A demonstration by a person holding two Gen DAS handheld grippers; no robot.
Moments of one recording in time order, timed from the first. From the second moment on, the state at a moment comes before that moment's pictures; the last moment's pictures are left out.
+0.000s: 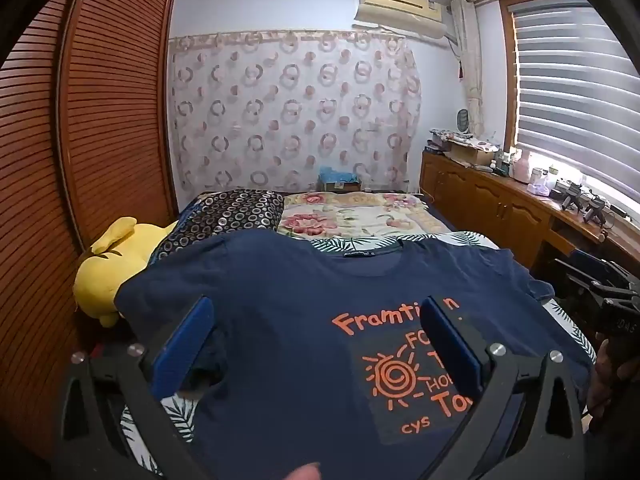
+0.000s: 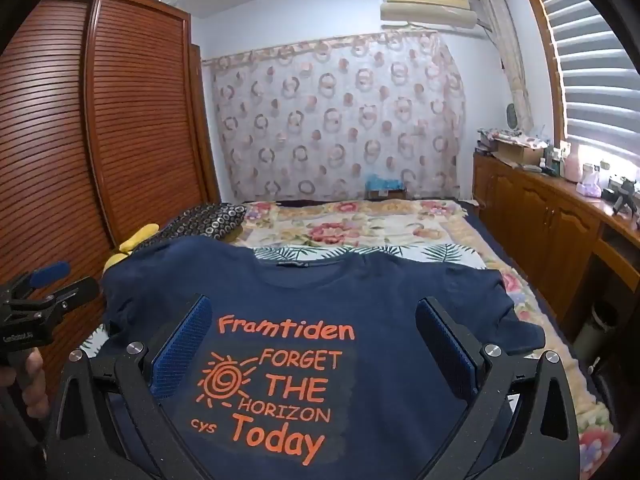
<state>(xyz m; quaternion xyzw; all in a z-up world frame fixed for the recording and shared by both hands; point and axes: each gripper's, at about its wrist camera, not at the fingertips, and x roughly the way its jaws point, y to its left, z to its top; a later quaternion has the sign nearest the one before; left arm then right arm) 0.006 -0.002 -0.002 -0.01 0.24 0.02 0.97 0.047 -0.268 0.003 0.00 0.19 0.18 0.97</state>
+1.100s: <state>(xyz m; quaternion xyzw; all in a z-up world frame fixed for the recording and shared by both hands) -0.001 -0.005 -0.004 -0.02 0.22 0.01 0.97 0.046 -0.263 0.004 0.00 0.20 0.18 0.96</state>
